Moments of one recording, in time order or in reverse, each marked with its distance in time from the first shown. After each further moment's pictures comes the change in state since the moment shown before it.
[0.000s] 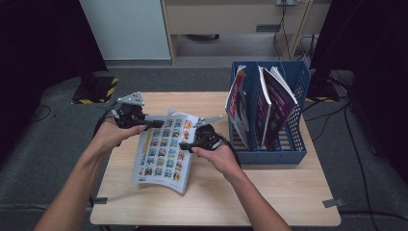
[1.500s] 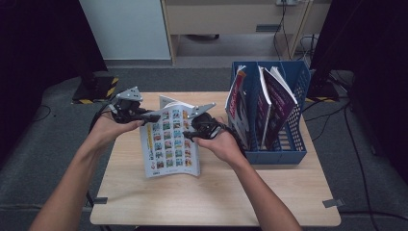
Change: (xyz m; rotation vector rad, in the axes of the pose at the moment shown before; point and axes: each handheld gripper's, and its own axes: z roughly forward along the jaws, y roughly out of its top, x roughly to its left) left arm 0.009 0.009 -0.008 0.022 0.076 0.049; right arm 0.006 0.044 -0.018 0.095 -0.164 -0.240
